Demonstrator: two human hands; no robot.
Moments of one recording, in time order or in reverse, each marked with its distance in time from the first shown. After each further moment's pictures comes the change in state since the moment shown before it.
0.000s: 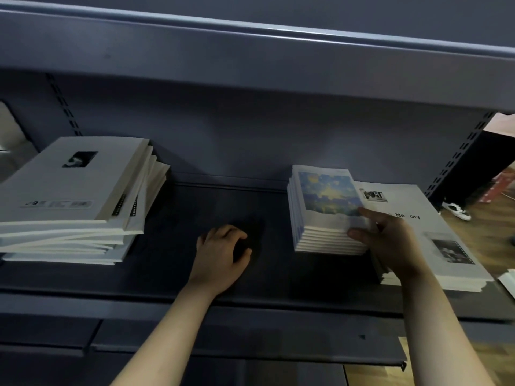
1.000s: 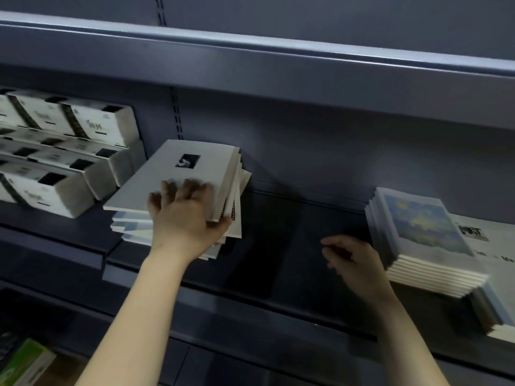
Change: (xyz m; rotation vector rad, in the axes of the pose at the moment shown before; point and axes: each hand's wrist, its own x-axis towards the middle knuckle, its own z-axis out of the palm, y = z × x) left_hand -0.025 -0.116 -0.165 0.407 0.146 -0.375; right_hand -0.040 -0.143 0.137 0.231 -0.246 -0.156
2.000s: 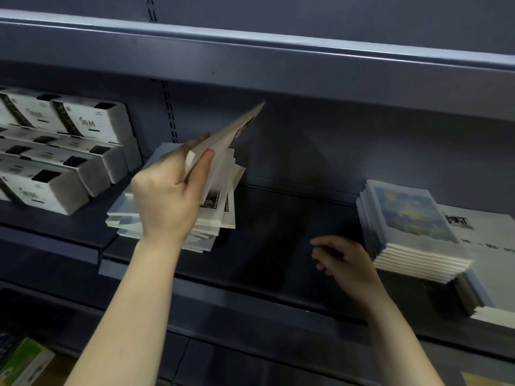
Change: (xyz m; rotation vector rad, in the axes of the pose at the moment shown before) left_hand -0.010 0.023 -0.047 -0.555 0.961 0.241; right_hand -0.016 0.007 0.004 0.207 -0.078 0.063
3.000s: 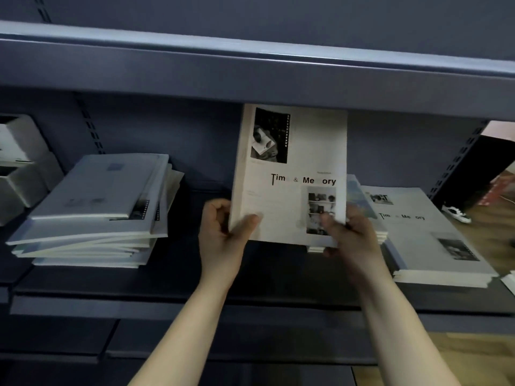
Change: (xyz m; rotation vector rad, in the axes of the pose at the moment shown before) left_hand -0.107 0.108 0.086 -0.885 -0.450 -0.790; right_hand -0.030 -0.021 -0.088 0.371 0.353 0.019
